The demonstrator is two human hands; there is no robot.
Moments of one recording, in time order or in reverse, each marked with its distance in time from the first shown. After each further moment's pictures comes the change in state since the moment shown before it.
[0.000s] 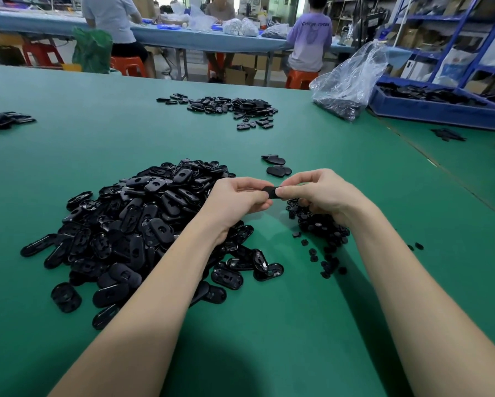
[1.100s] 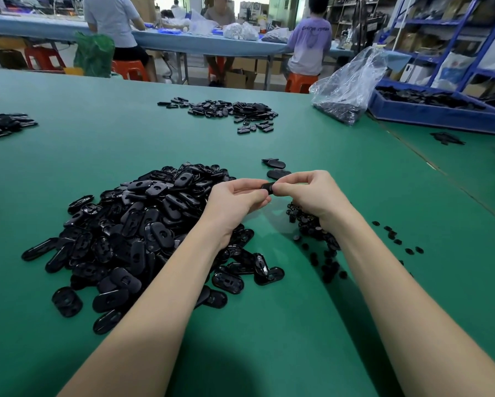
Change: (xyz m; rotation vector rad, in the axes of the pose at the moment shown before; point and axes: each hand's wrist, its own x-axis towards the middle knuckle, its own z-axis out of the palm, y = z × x) left_hand 0.000 -0.002 0.001 -0.142 0.069 0.018; right_hand -0.001 -0.005 0.024 0.063 0.175 -0.080
